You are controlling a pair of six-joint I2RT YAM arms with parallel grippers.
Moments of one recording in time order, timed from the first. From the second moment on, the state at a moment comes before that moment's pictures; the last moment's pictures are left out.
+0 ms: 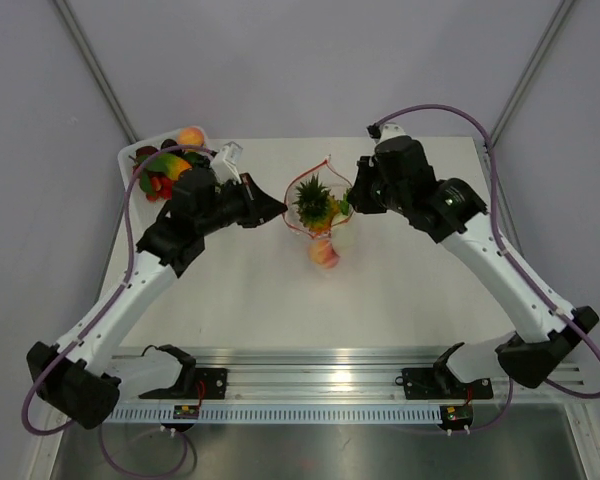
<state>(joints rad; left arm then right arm) -0.48 1.11 1.17 -0.29 0.36 -0.67 0.66 1.36 1.67 -0.85 0.13 0.47</state>
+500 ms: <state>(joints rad) -0.49 1.20 1.01 -0.24 0.37 -0.76 0.67 1.35 1.60 -0.85 0.14 0.50</state>
